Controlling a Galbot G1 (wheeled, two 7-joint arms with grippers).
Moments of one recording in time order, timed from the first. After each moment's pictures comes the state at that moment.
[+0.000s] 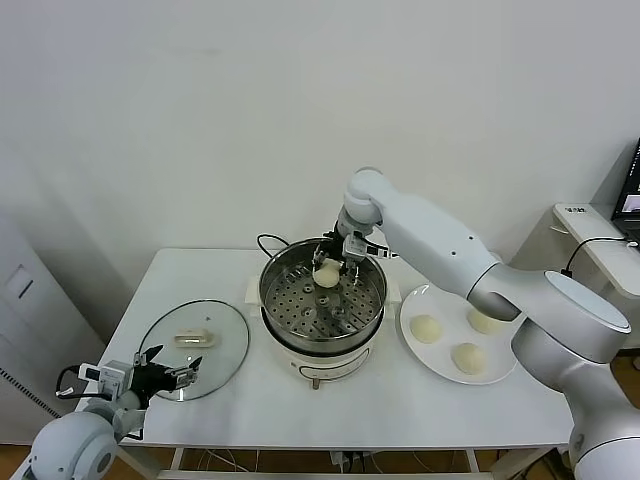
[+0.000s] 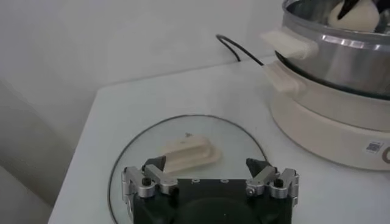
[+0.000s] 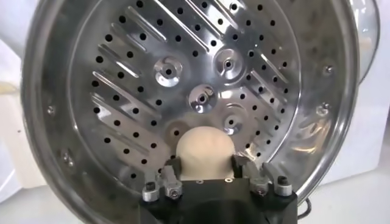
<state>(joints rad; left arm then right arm) 1.39 -0.87 -0.50 -2.01 -0.57 0.60 -0.08 0.21 1.30 -0.70 0.93 -0.67 0.82 -1.08</state>
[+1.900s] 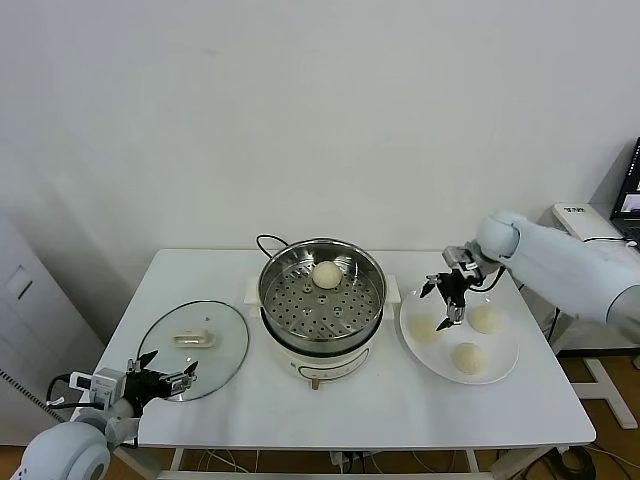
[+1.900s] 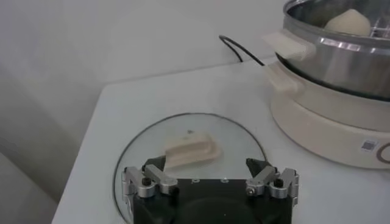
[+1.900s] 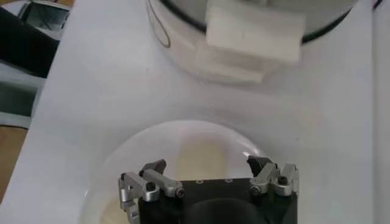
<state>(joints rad) 1.45 -0.89 -0.55 -2.05 -0.57 0.60 -0.08 0.24 0.87 -1.12 0.86 0.25 0.10 -1.12</state>
